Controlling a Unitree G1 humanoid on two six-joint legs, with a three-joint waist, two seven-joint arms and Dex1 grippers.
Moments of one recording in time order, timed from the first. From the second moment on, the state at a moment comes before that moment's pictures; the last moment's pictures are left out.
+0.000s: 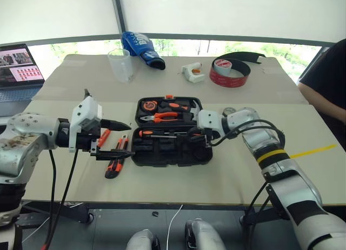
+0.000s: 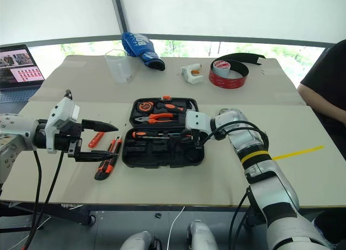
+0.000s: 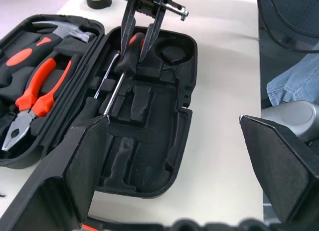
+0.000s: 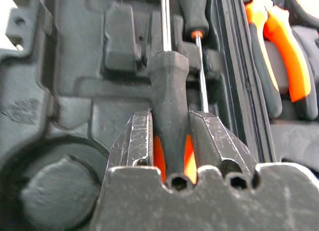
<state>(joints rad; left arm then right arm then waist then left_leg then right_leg) -0.45 1.02 0.09 -0.21 -0.58 0.61 -1.31 -0.94 -0.46 0.33 0.66 -0.12 -0.14 1.23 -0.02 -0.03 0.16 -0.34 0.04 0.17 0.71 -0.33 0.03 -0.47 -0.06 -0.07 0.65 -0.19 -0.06</state>
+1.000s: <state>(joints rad) -0.47 1.02 0.07 -0.18 -0.55 0.61 -1.31 -0.93 -0.35 0.33 0.65 -0.11 0.01 1.10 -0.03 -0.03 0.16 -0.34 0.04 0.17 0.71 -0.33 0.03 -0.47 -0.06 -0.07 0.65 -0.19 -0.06</state>
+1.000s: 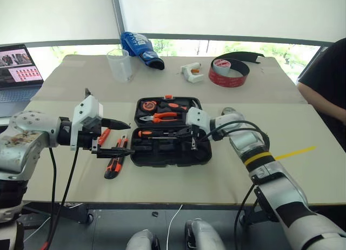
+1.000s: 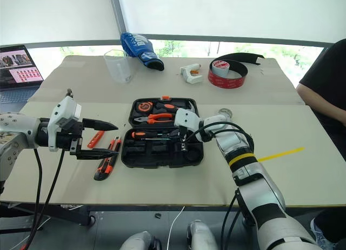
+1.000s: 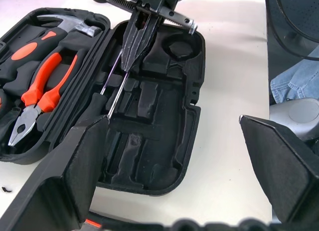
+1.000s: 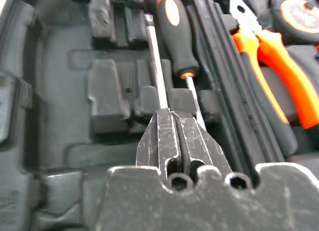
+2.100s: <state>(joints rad) 0.07 0.91 0.56 -0.28 -0.52 0.92 -0.78 -0.59 -0.64 0.05 -0.38 0.56 0.77 1.12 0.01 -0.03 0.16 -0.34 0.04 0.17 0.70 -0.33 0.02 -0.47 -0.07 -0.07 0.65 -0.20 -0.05</state>
